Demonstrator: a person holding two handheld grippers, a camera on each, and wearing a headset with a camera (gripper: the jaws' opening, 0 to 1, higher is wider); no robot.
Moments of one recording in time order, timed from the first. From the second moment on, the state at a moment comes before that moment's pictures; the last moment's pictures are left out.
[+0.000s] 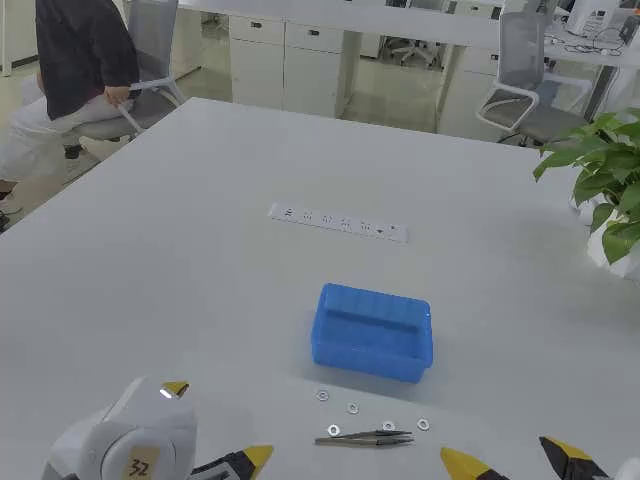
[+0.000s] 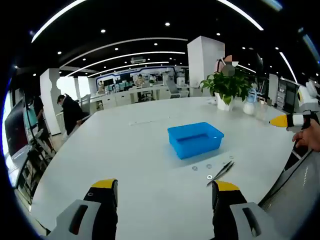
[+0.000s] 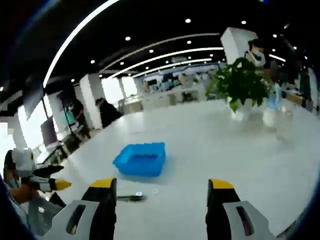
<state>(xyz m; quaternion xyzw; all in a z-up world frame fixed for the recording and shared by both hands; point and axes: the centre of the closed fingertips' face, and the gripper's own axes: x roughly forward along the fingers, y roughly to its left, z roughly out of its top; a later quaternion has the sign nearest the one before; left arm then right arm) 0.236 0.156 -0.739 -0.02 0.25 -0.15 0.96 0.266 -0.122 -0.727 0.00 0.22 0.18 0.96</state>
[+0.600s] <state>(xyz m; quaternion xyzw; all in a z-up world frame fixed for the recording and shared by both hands) 0.228 0.151 -0.743 -0.01 0.26 -0.17 0.95 0.266 -0.119 -0.742 0.00 0.25 0.19 0.95</state>
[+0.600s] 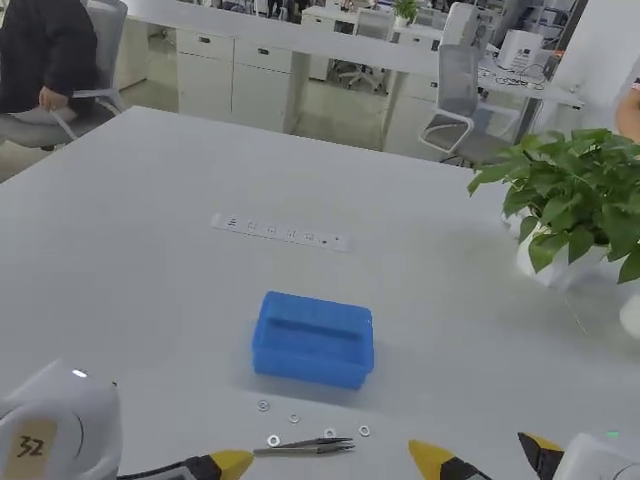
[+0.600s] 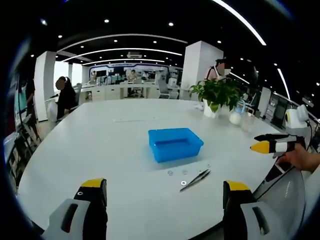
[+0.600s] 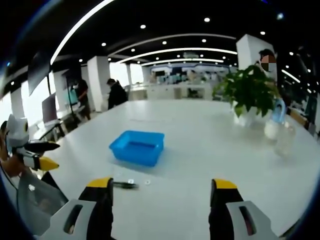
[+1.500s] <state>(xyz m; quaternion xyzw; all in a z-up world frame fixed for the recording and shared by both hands) 0.230 0.151 -0.752 0.00 0.28 -0.18 0.94 0.263 -0.114 -0.740 -0.02 0.25 0.20 0.95</state>
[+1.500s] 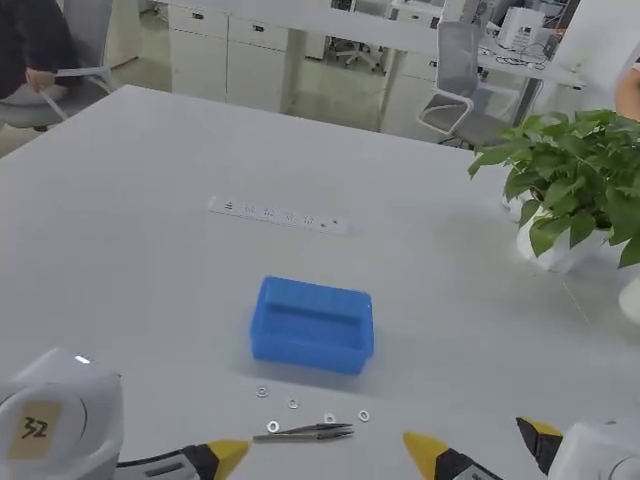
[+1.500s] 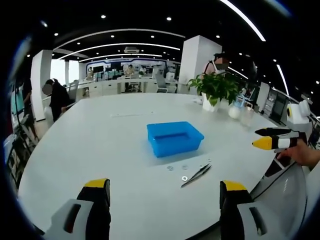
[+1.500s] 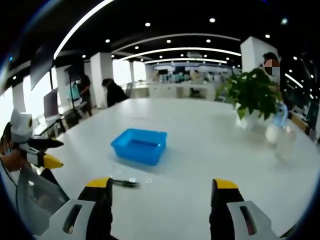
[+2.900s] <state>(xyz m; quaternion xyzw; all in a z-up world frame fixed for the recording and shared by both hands) 0.265 0.078 -0.856 0.14 0.40 -0.40 0.81 0.258 -0.108 -0.751 -0.02 0.29 0.20 0.94</state>
